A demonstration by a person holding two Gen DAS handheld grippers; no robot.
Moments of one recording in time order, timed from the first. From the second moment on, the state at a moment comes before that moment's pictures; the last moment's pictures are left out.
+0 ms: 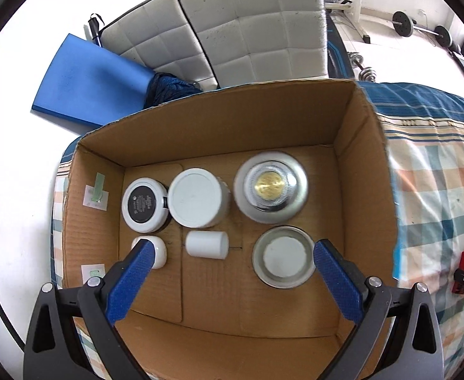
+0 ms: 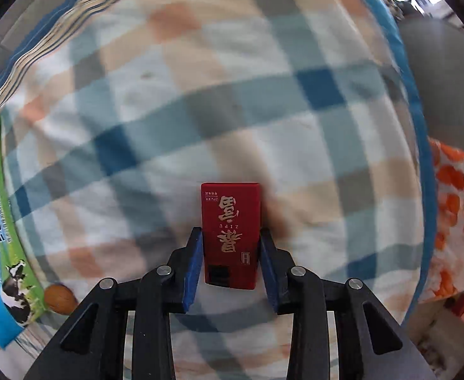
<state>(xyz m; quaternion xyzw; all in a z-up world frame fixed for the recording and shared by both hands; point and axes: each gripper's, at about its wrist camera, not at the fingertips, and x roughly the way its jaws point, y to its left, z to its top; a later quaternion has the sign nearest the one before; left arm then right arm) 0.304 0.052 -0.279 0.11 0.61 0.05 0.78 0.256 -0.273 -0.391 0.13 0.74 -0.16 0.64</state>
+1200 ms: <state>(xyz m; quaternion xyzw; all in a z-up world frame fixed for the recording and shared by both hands) 0.270 0.083 -0.296 0.09 0.64 0.07 0.76 0.170 -0.070 -0.394 0.20 0.75 0.03 0.64</state>
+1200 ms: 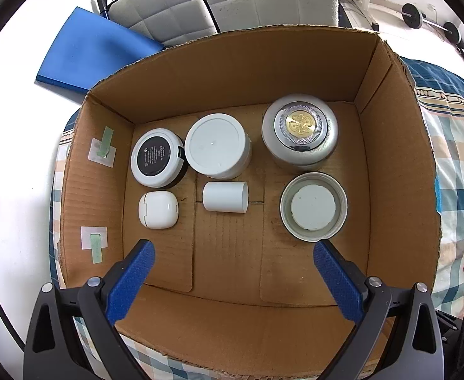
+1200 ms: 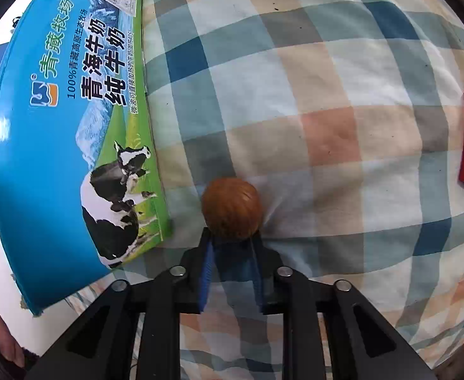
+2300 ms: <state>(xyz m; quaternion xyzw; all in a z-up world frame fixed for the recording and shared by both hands) 0.248 0.030 -0.237 0.07 0.61 0.01 0.79 0.153 -0.166 -0.357 0.18 0.70 -0.03 0.69</state>
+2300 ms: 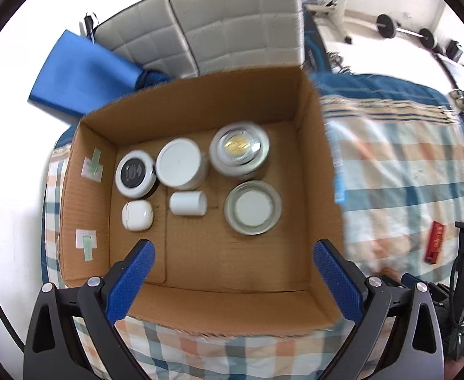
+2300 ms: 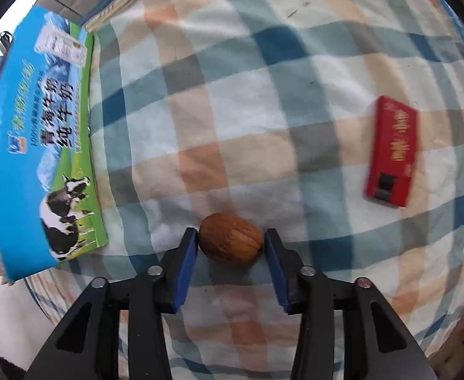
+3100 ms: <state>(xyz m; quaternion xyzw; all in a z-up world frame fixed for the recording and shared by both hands) 0.217 -0.134 -0.368 0.08 0.73 -0.13 0.66 0.179 -0.311 -0.380 0.23 0.69 -0.09 0.68</state>
